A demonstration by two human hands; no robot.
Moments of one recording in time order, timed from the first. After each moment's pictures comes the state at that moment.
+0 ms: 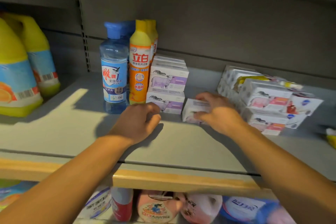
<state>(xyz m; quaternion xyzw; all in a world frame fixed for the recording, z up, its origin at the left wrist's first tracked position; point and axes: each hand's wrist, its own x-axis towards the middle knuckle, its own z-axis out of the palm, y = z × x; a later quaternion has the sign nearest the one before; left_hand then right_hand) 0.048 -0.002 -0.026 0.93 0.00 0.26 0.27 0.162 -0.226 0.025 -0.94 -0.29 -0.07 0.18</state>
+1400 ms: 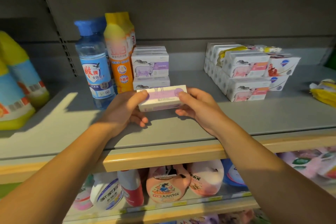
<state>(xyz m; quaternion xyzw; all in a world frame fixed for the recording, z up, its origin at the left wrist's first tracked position) 0.036 -0.009 -0.013 0.70 0.00 0.07 0.71 0.105 -0.227 -0.019 -0.65 -0.23 0.14 0.71</state>
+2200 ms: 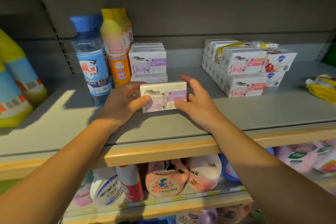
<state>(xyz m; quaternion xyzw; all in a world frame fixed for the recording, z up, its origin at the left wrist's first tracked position) 0.031 -0.010 -0.007 0.85 -0.07 0.20 0.47 0.098 -0.226 -0.022 -0.72 -0.29 0.03 0.63</state>
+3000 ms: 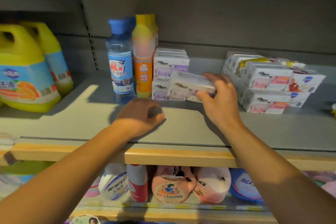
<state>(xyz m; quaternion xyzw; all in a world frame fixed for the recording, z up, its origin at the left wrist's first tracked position) 0.017 -0.004 -0.020 0.97 0.05 0.18 0.16 0.113 -0.215 0.003 -0.80 -0.26 -0.25 0.47</state>
